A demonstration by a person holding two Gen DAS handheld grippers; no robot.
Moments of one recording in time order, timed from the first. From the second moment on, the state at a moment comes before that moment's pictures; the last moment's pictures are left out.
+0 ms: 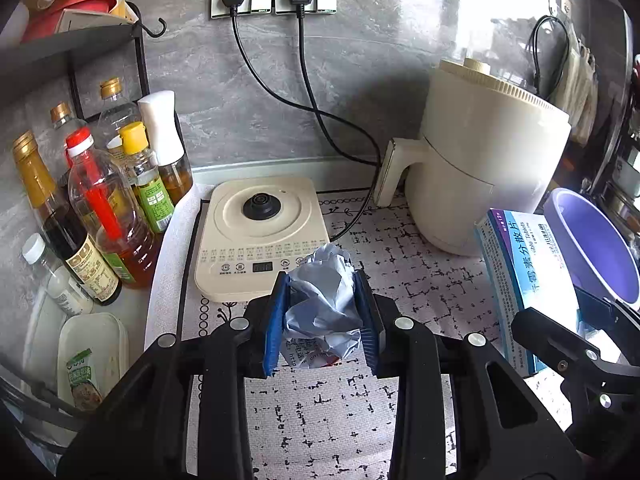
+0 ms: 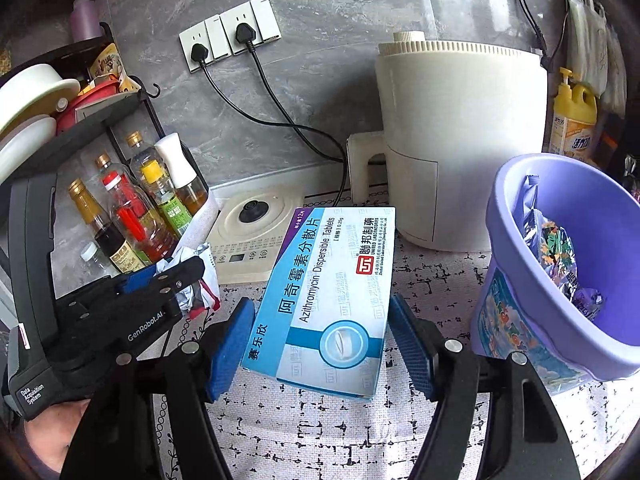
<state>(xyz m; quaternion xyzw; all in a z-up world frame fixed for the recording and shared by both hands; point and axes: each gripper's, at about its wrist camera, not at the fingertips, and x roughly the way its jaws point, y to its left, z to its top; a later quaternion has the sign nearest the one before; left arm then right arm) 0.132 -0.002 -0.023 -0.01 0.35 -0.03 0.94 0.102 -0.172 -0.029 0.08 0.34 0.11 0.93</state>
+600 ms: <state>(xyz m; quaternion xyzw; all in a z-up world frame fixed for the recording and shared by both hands) 0.140 -0.077 0.035 0.00 0.28 -0.12 0.95 0.077 -0.238 0.037 0.09 0.27 0.03 0.96</state>
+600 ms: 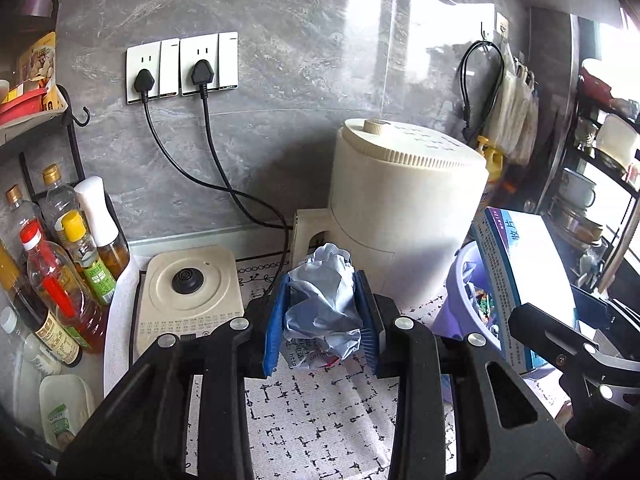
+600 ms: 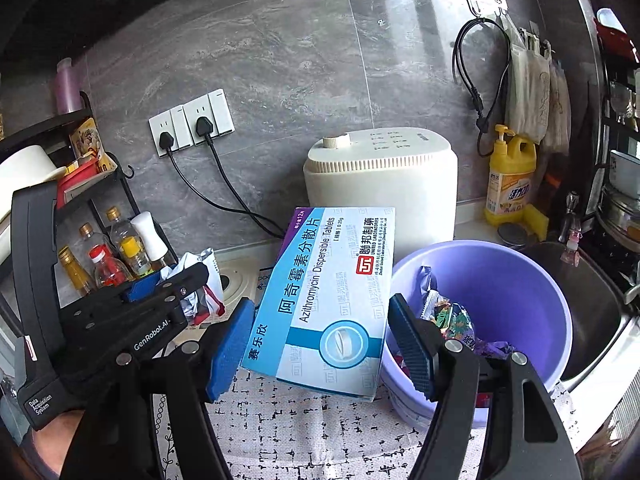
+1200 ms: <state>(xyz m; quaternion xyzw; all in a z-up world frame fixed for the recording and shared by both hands) 0.162 -0.165 0.040 0.01 0.27 -0.22 0.94 0.076 -0.327 0.032 0.13 0.27 -0.07 0.95</state>
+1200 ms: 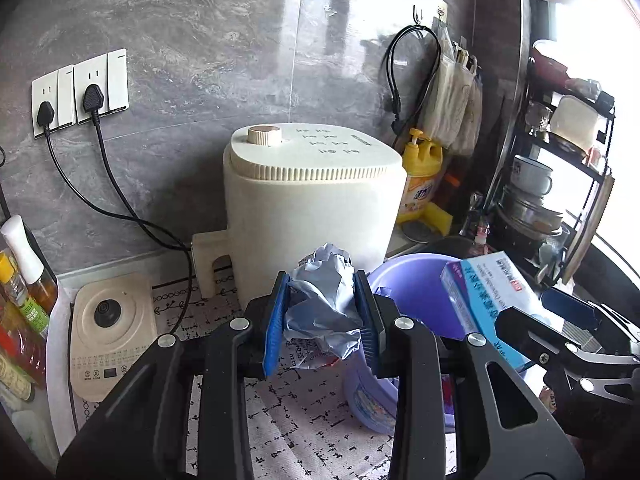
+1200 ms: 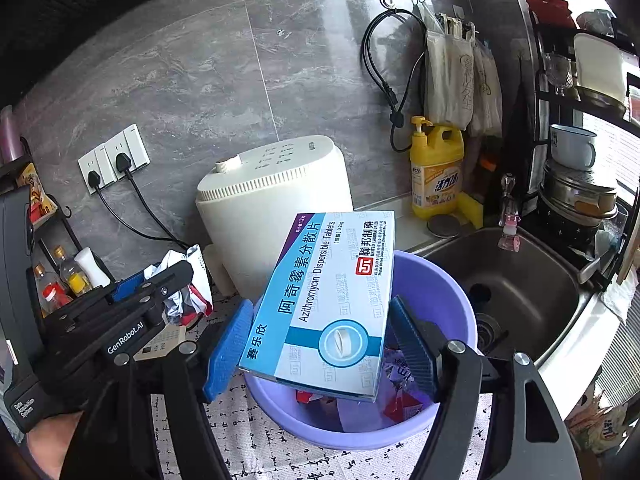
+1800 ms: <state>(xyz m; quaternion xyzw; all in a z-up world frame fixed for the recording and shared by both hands) 0.151 -0.235 0.038 0.03 0.28 -0.29 0.92 0.030 -0.386 0.031 0.16 0.26 -0.14 0.94</state>
